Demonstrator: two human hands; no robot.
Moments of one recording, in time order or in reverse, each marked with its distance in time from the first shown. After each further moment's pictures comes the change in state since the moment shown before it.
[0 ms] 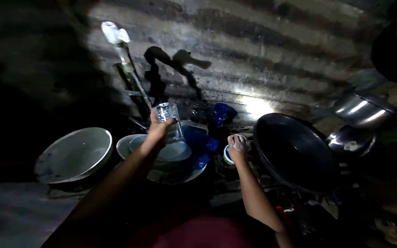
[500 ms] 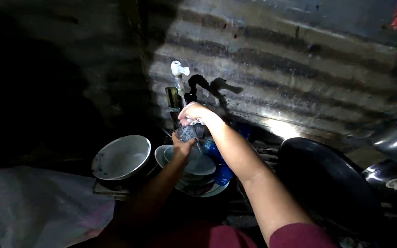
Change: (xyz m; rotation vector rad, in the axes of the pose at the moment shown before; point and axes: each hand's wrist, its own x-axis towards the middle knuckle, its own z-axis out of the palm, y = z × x) left_hand 0.004 -0.023 -0.027 -0.076 0.278 -0.005; right_hand 0.088 -0.319 0.016 0.294 -0.849 -0.218
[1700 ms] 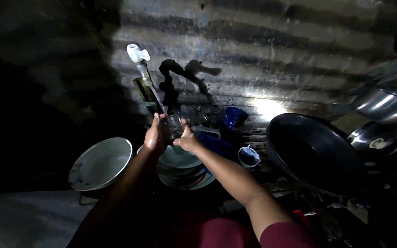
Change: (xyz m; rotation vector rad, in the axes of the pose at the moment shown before) left_hand 0.005 0.037 -0.017 -0.106 -0.341 0.000; right_hand -0.040 0.125 0.083 0.477 0.354 -0.222
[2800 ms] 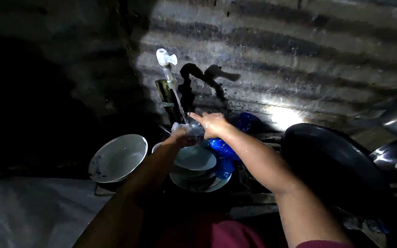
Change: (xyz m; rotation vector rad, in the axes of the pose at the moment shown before) left_hand 0.061 -0.042 -0.005 0.236 -0.038 -0.373; right_hand 0.030 -0.086 -0.050 -1.356 -0.414 -0.020
